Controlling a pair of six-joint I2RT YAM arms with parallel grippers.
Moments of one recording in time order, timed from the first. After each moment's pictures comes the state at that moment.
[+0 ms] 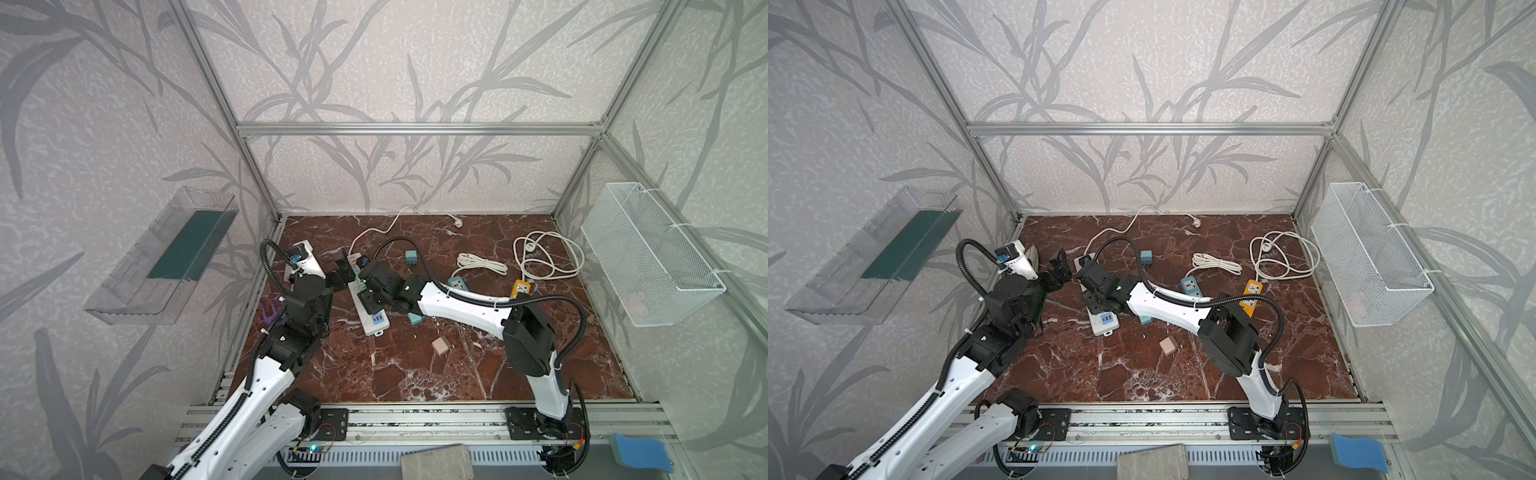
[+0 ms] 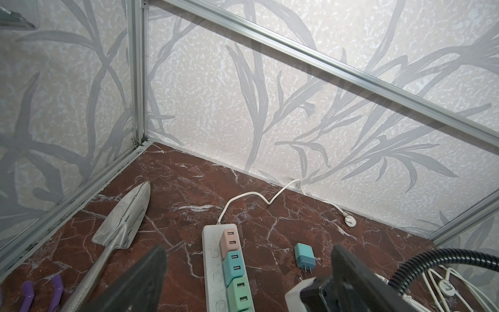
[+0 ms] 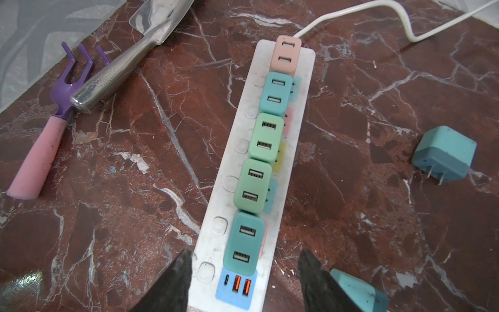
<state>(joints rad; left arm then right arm) -0.42 0.78 0.70 -0.06 -0.50 -0.42 1.03 2.08 1.73 -0.50 0.21 0.30</state>
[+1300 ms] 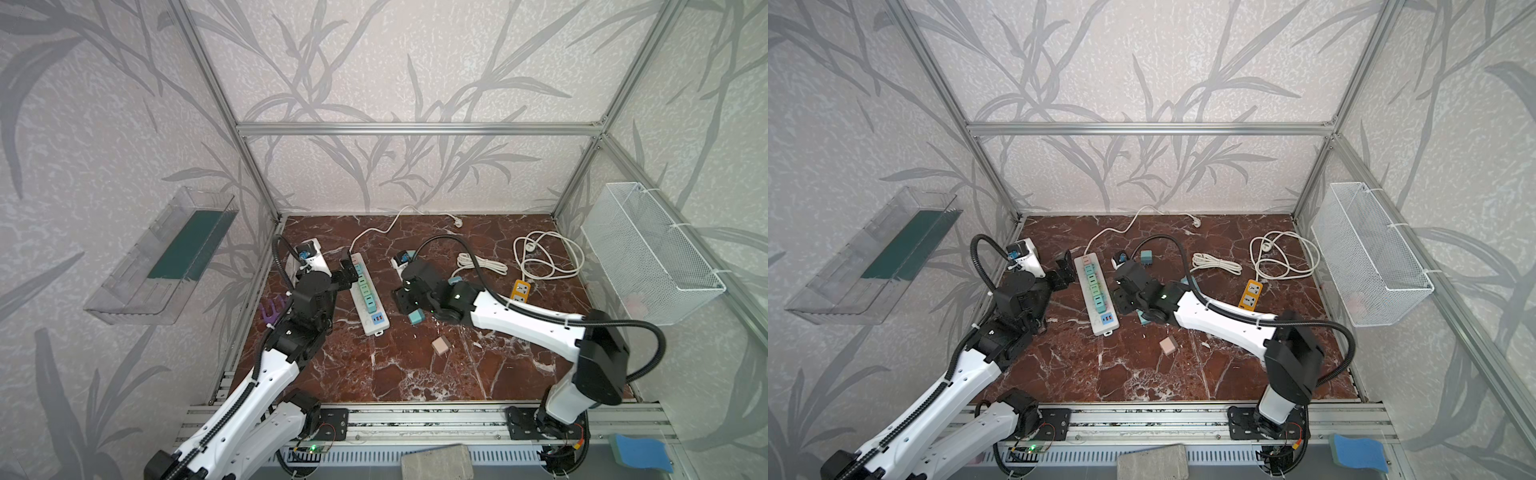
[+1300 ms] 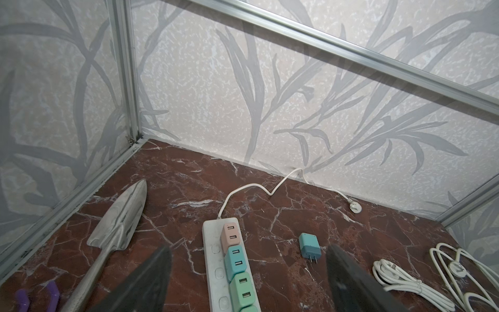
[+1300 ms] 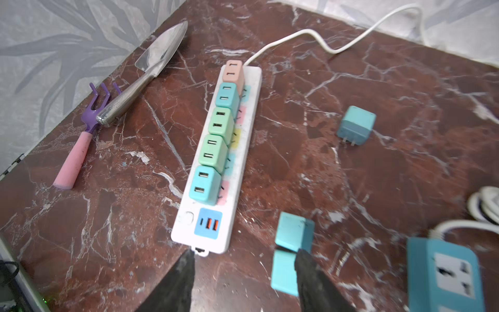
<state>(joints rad) -0.42 0.86 0.70 -0.03 -0.45 -0.37 0.96 1.55 1.21 -0.36 0.22 0.36</state>
